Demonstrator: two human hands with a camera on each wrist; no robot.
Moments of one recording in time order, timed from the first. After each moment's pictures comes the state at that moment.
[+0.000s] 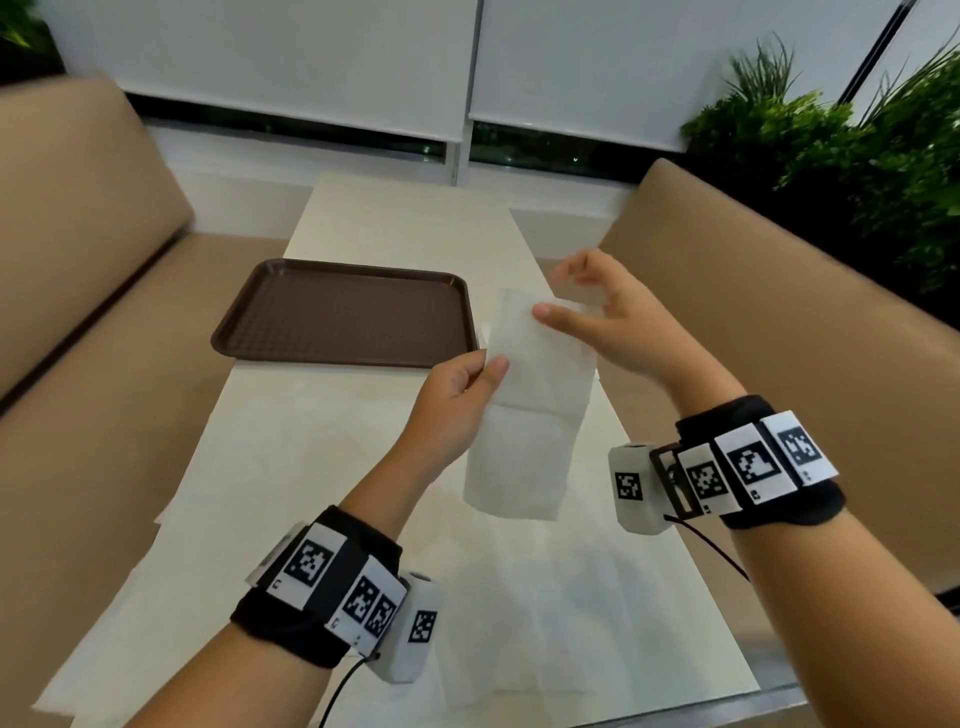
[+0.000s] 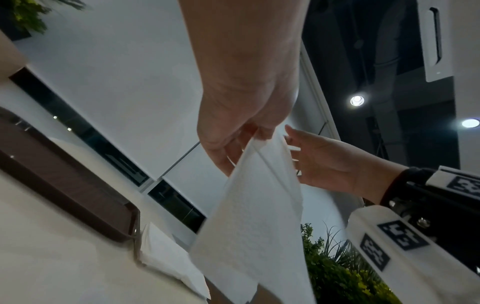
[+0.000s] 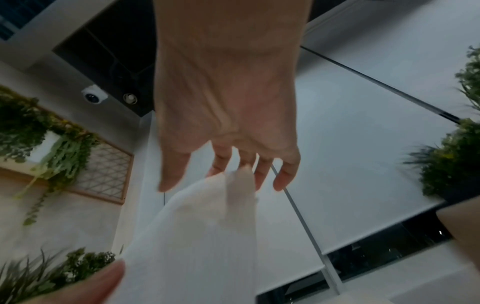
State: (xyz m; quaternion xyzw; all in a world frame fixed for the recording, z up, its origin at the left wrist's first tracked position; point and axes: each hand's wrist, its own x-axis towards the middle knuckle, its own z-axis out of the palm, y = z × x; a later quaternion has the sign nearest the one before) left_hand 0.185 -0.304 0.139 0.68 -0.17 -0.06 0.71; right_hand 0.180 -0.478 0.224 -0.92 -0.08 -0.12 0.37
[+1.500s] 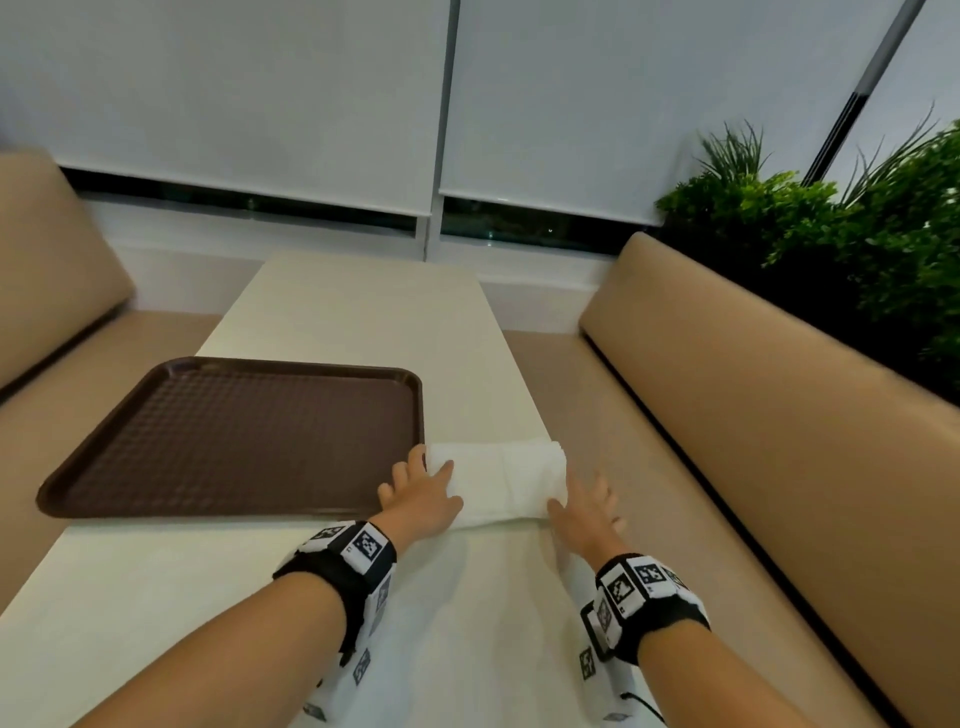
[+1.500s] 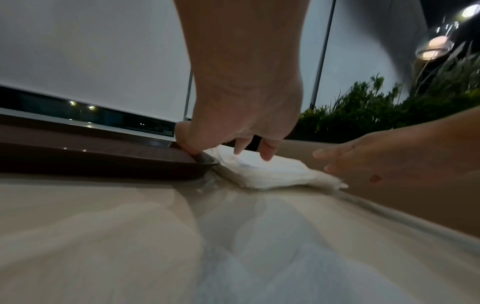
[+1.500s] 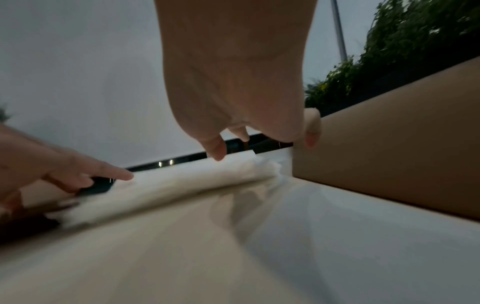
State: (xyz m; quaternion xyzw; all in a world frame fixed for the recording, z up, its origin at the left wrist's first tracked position) left_hand 0.412 -0.413 0.028 0.96 -0.13 -0.17 0.18; right_hand 0.349 -0.607 0.026 -0.94 0.25 0.03 0.24
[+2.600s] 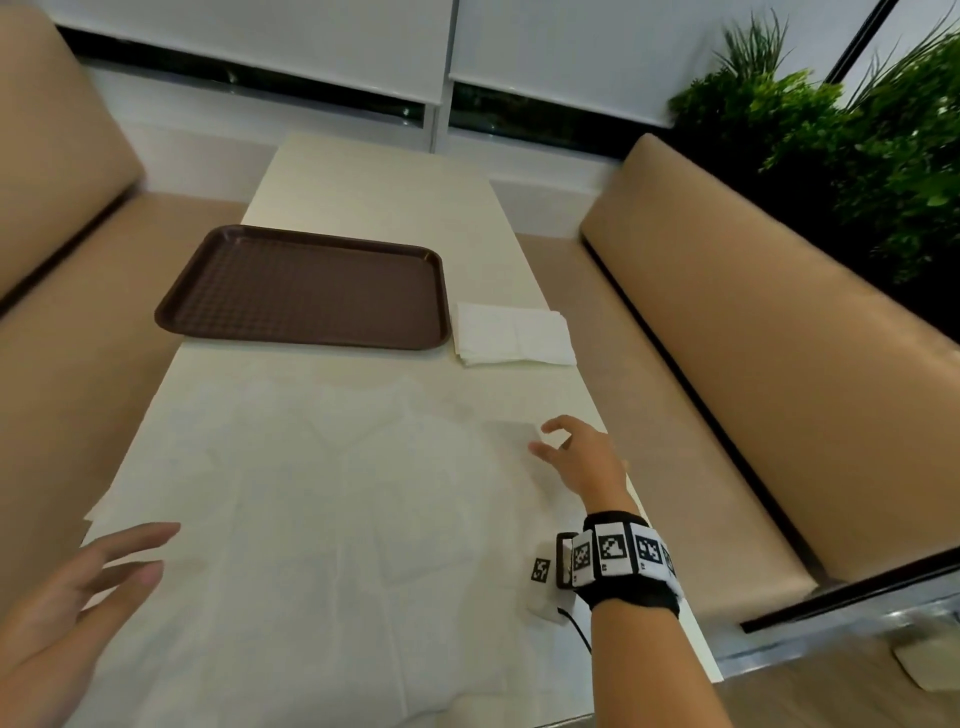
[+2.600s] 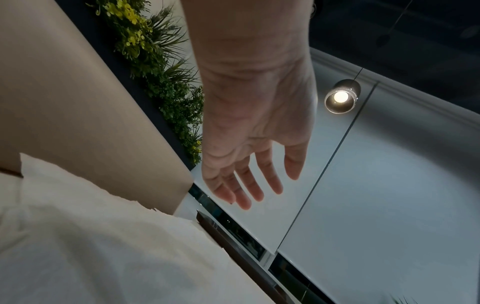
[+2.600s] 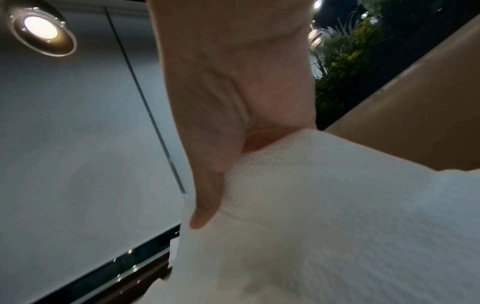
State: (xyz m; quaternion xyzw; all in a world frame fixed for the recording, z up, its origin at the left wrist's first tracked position) left_hand 0.125 -0.074 0.000 0.80 0.05 -0.06 0.59; right_hand 0.172 -0.525 0.044 -0.93 0.26 0.01 0.26
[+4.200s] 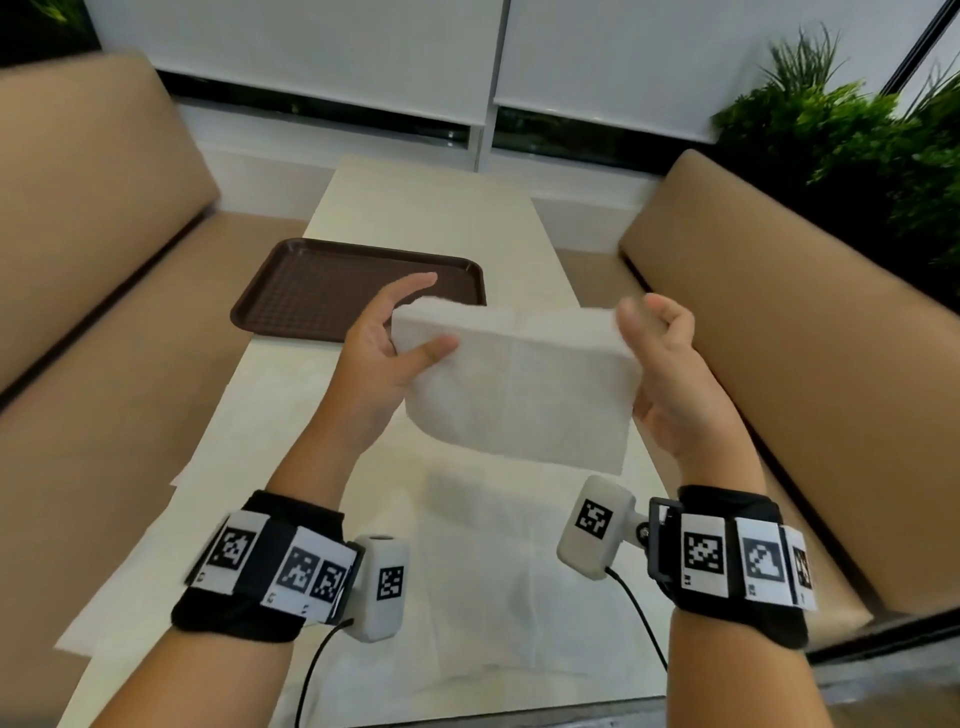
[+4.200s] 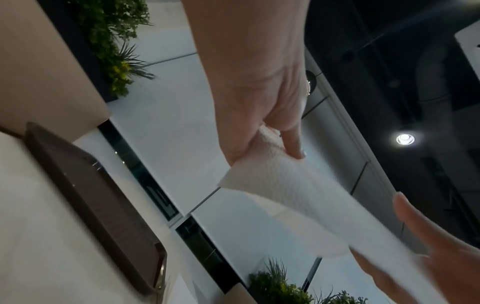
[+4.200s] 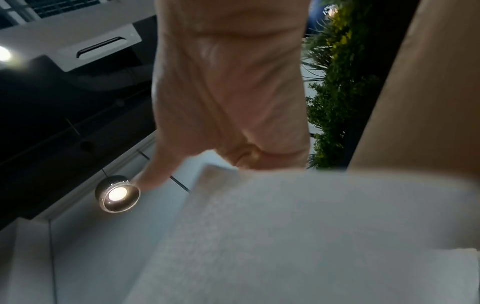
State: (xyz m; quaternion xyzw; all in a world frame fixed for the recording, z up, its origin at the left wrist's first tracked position) left_hand 0.191 -0.250 0.143 0.60 -0.15 0.00 0.79; right_hand 0.127 -0.477 0.196 -0.70 0.09 -0.08 0.71
